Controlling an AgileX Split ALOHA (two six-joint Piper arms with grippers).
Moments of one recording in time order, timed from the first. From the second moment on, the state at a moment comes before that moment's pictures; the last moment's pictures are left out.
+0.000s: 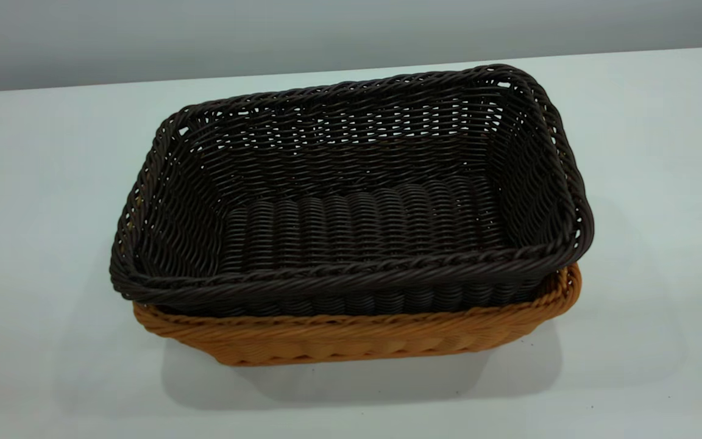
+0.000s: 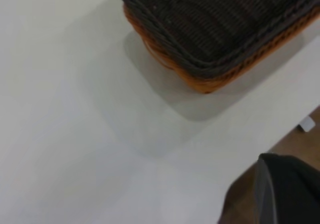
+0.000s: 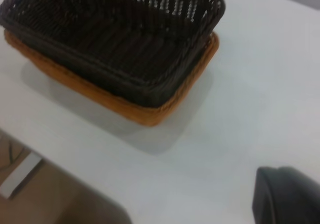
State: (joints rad) left arm -0.73 0.21 -0.57 0.10 1.15 -0.03; right arm 0.63 0.06 -0.50 -0.02 1.09 0.03
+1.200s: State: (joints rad) left arm -0.73 0.21 -0.45 0.06 1.07 -0.03; right arm 0.48 0.06 -0.50 -0.01 1.09 0.05
